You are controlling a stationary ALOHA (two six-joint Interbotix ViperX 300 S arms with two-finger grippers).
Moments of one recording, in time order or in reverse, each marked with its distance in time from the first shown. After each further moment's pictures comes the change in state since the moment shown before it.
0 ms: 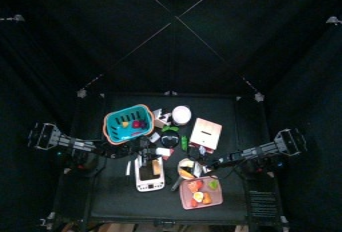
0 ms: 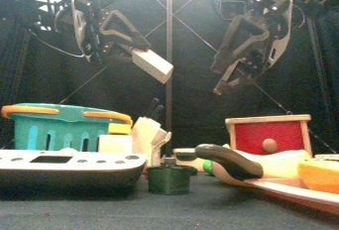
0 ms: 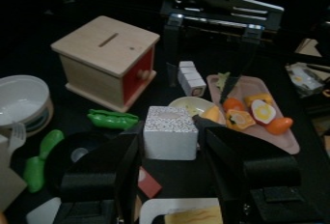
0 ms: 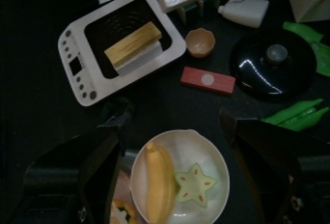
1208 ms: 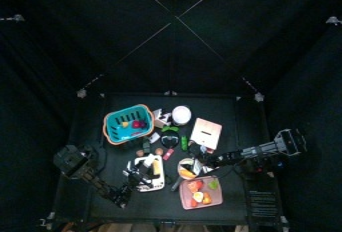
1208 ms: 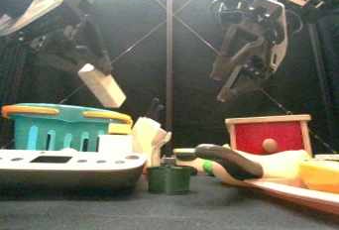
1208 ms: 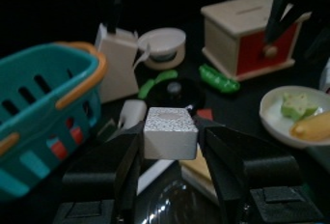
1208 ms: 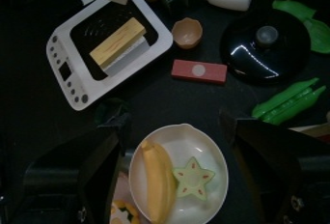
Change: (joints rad) left arm -0.660 0.597 -0.377 -1.276 -1.200 0.399; right arm -0.032 0.000 0.005 0.087 0.002 0.008
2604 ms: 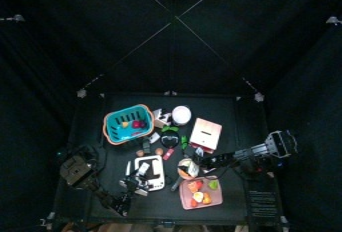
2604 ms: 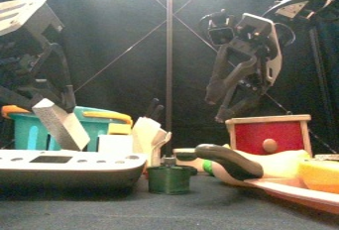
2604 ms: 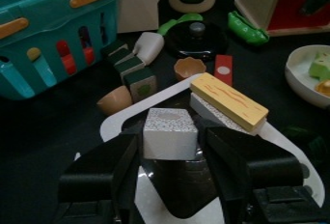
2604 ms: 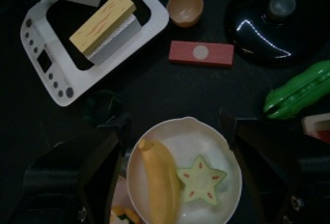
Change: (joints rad) left arm -0.067 0.130 -0.080 -0.207 -0.003 -0.189; right arm 0.006 0.127 -0.044 0.063 0.000 0.000
